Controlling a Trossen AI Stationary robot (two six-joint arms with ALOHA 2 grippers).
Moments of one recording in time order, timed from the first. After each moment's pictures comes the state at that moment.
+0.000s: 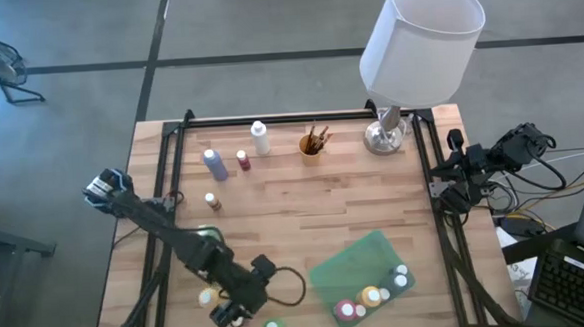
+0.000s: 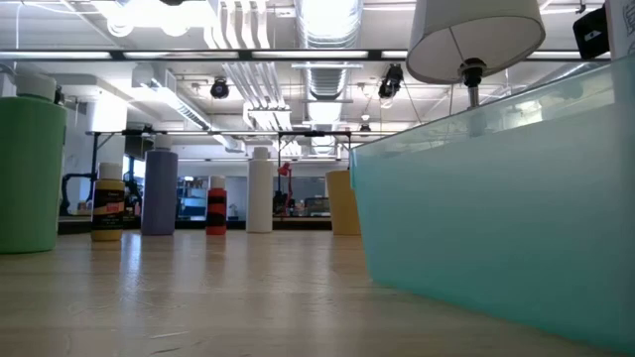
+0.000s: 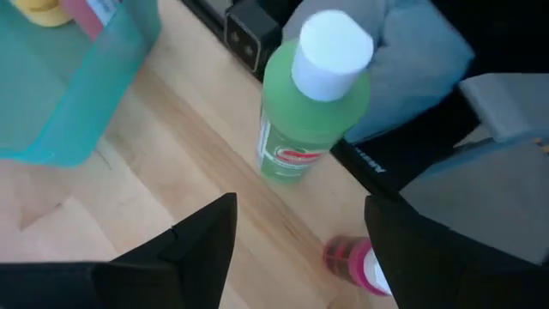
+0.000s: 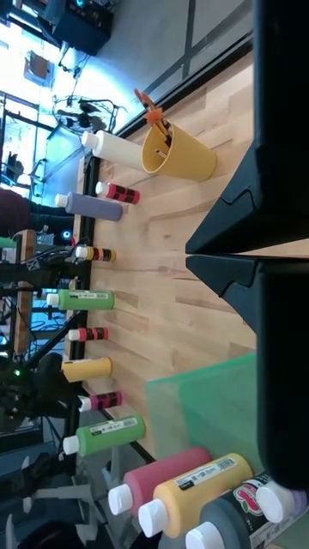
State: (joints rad) left arm -0.59 1.59 1.24 -0.52 0.20 0.06; right arm 0.65 0.04 0.77 -1.06 0.55 0.15
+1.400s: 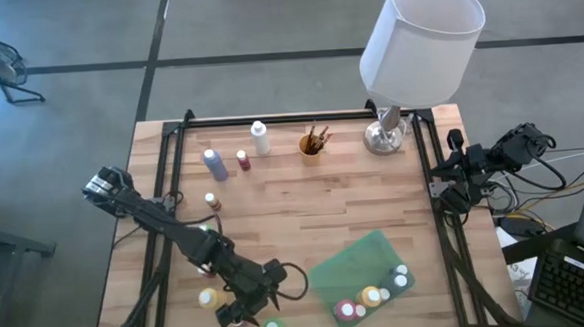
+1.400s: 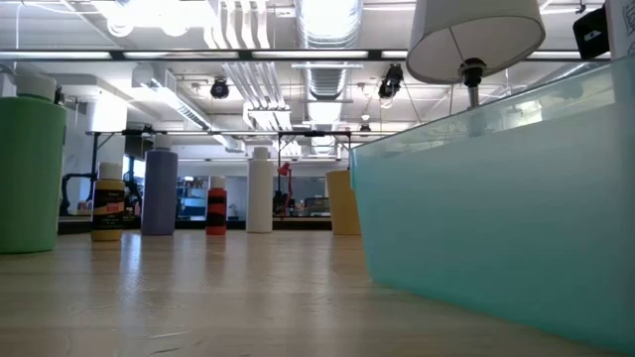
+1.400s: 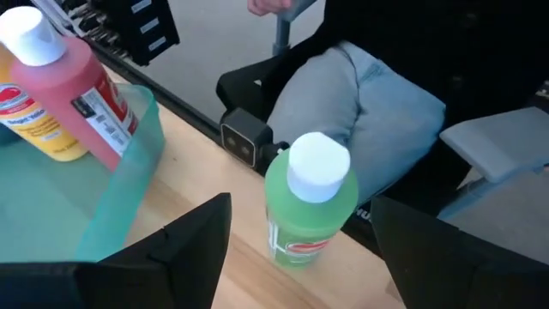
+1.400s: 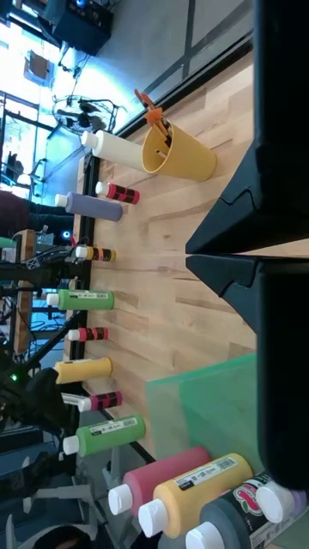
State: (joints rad) left arm -0.56 1.57 1.17 -0.24 0.31 0.21; right arm 0.65 0.04 0.77 -1.06 0.55 0.15
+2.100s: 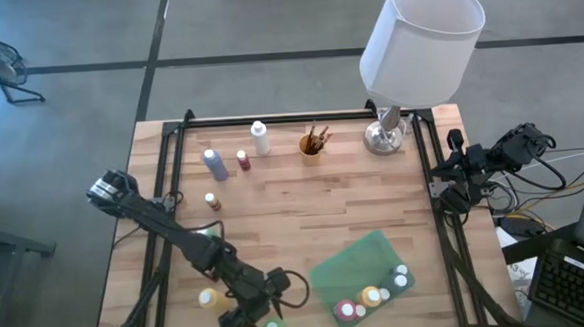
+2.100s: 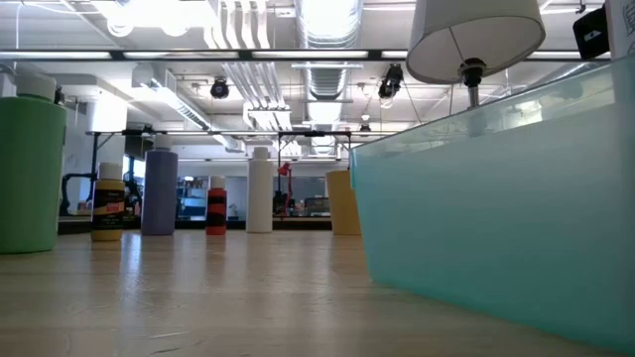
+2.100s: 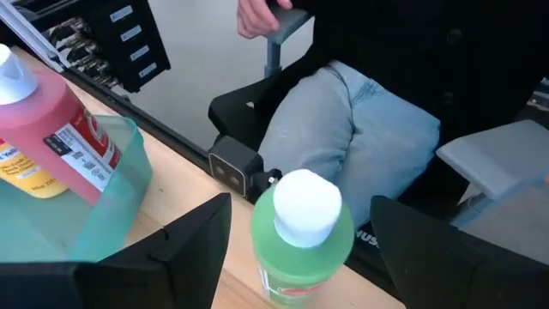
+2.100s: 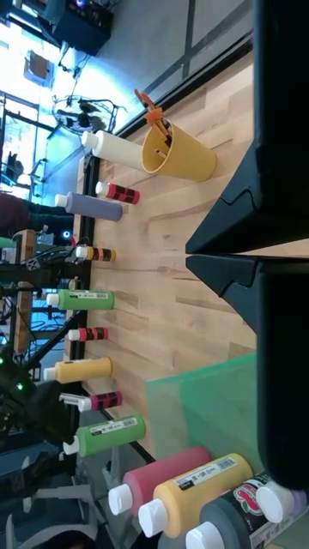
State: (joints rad) left arm -0.58 1.62 1.16 -0.11 0.33 0.21; right arm 0.65 0.04 0.77 -1.06 0.55 0.15
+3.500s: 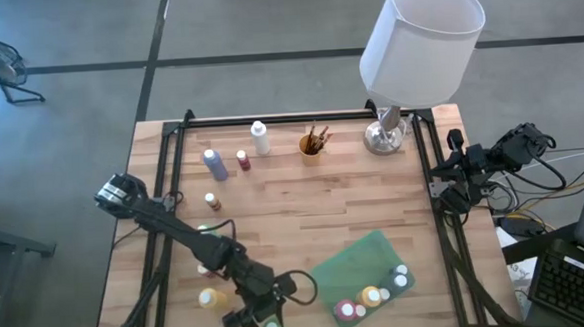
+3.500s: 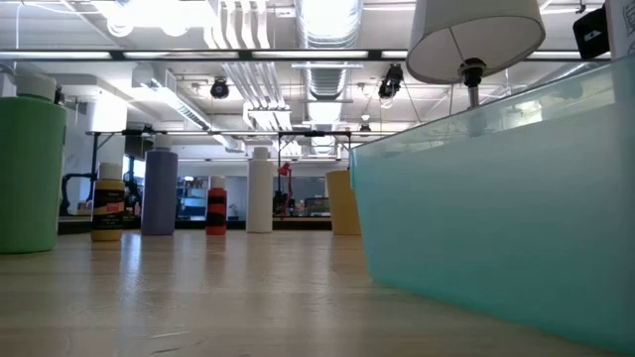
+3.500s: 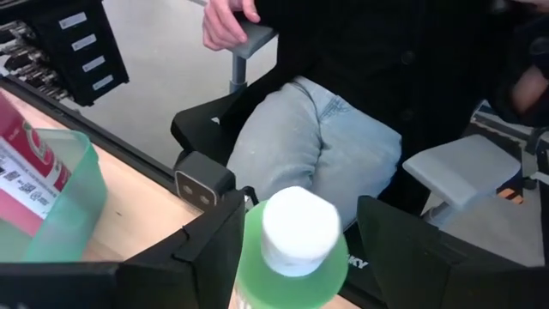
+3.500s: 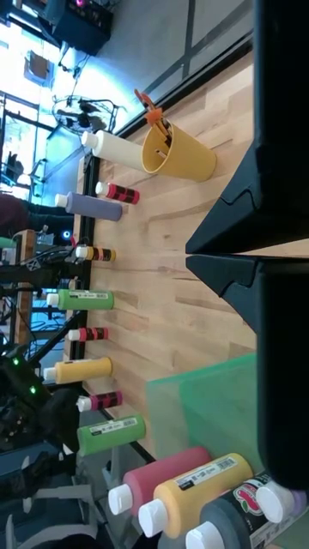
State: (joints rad) left arm -0.54 1.69 1.16 -0.02 0.49 0.19; right arm 0.65 0.04 0.77 -1.06 0.55 0.15
